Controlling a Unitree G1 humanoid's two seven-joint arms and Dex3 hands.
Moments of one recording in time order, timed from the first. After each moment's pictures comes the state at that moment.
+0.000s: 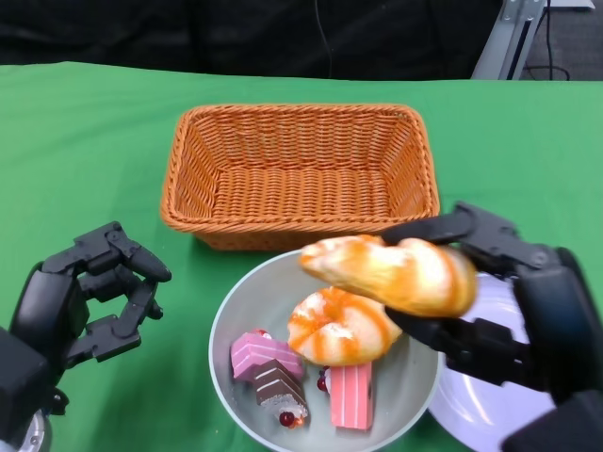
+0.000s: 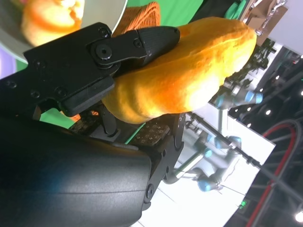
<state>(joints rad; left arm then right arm) -0.14 0.16 0.13 0.45 -0.13 -0.59 -0.29 0.19 -0.04 0.19 -0.59 -0.39 -0.02 -0.05</state>
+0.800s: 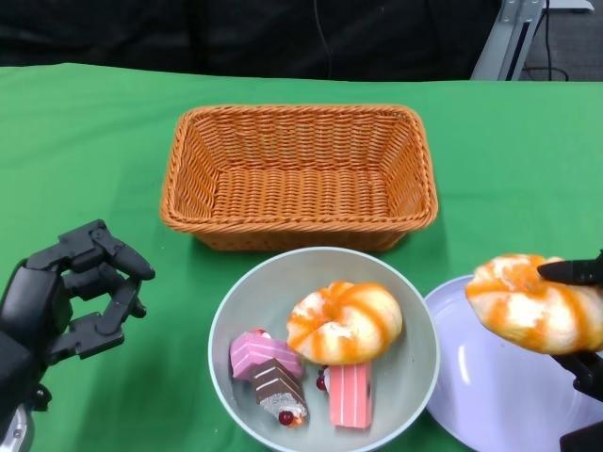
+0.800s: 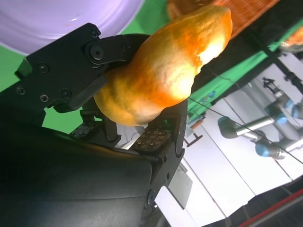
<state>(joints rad) -0.18 0.20 0.16 0.54 -0.14 -0.62 -0.33 0.21 -0.19 -0.09 -0.11 -0.57 -0.33 -0.34</state>
